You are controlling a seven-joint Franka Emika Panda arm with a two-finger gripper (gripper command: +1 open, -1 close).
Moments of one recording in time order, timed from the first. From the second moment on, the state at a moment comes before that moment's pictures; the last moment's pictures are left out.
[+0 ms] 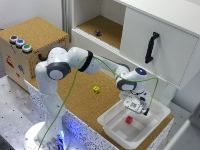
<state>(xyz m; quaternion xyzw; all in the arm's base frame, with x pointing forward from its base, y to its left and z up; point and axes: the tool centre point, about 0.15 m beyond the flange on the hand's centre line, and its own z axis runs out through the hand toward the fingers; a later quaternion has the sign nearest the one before) 0.345 -0.396 0.251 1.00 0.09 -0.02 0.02</state>
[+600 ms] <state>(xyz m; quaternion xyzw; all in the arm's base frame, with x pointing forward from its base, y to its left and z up) 0.330 -0.407 0.220 0.99 0.12 -0.01 0.04</state>
